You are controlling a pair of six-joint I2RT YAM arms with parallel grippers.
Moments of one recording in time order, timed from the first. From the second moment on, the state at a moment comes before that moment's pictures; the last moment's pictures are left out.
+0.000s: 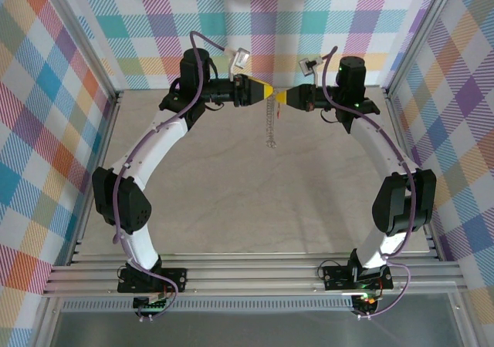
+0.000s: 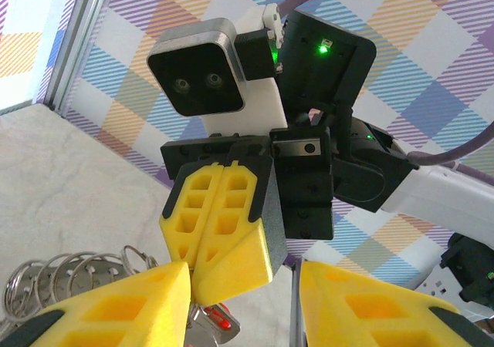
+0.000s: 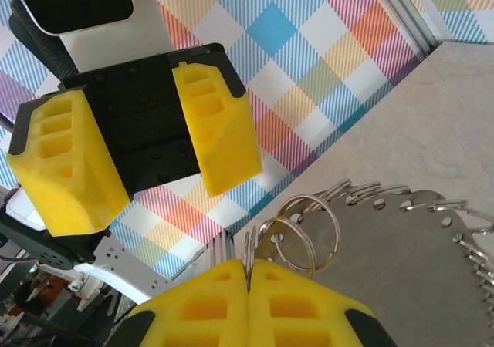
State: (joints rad) left arm -0.44 1.80 1.80 -0.14 0.97 -0.45; right arm 0.19 1.69 1.53 -0.07 -1.29 0.52
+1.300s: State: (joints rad) left arm -0.46 1.84 1.80 -0.14 0.93 -0.45; right arm 0.18 1.69 1.50 -0.03 -1.29 0.54
